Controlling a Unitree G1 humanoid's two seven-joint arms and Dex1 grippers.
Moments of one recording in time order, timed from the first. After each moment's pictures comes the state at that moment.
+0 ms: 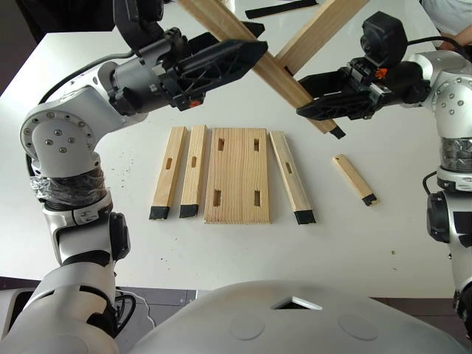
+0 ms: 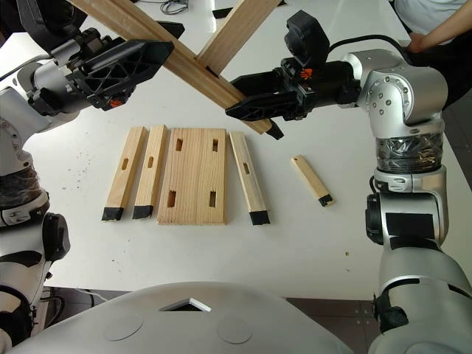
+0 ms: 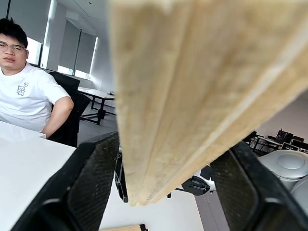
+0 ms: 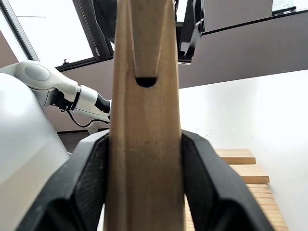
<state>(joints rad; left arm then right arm) -0.60 0.54 0.19 -0.25 -1.36 0.95 -0.76 -0.79 -0.64 0.09 0.08 0.77 0.88 1.50</state>
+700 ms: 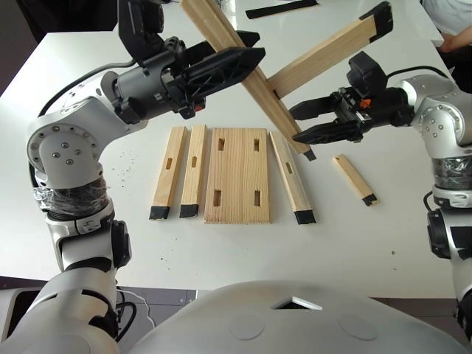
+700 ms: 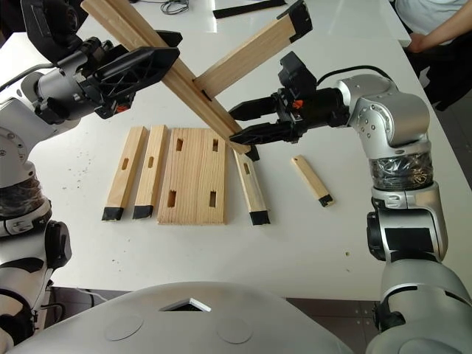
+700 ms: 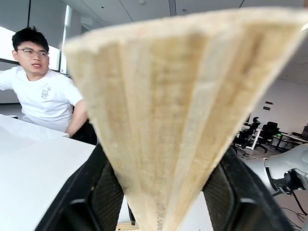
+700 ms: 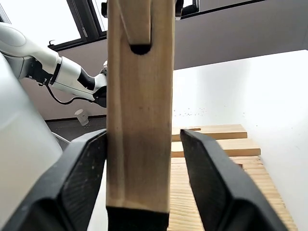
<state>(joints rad) -0.54 0.53 0.20 -0.31 -1.26 0.88 -0.72 -0.64 -0.65 0.13 0.05 0.67 0.73 1.46</state>
